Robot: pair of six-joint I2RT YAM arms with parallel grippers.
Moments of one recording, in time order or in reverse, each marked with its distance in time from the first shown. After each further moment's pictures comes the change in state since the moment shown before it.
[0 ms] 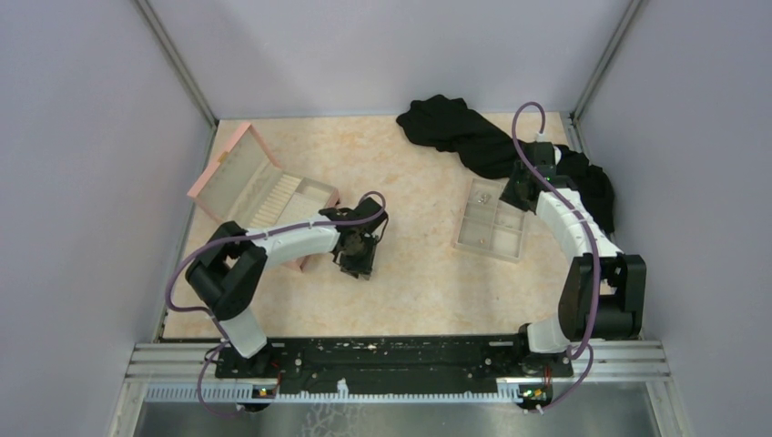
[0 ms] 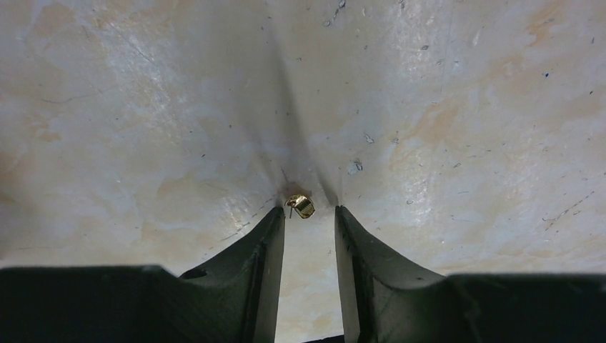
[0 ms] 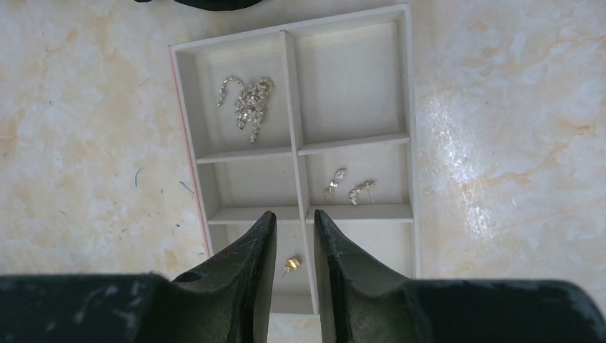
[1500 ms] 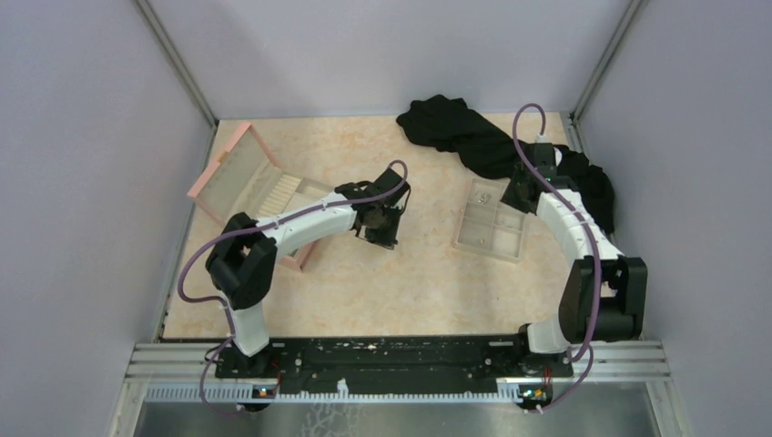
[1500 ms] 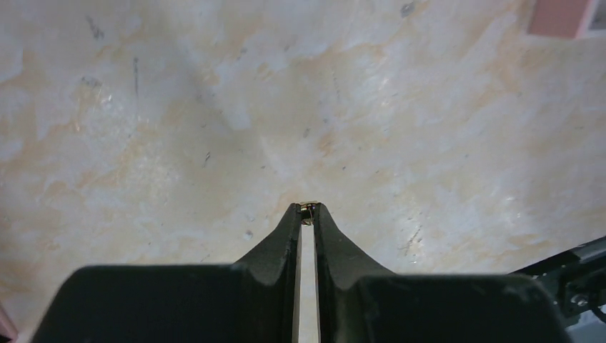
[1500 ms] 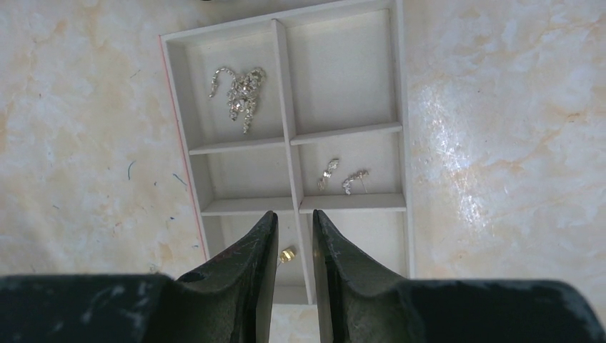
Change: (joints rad) left arm -0.028 0.101 0.300 -0.033 0.013 0.069; right arm 0.000 -0.010 -0.001 -0.030 0.003 0.000
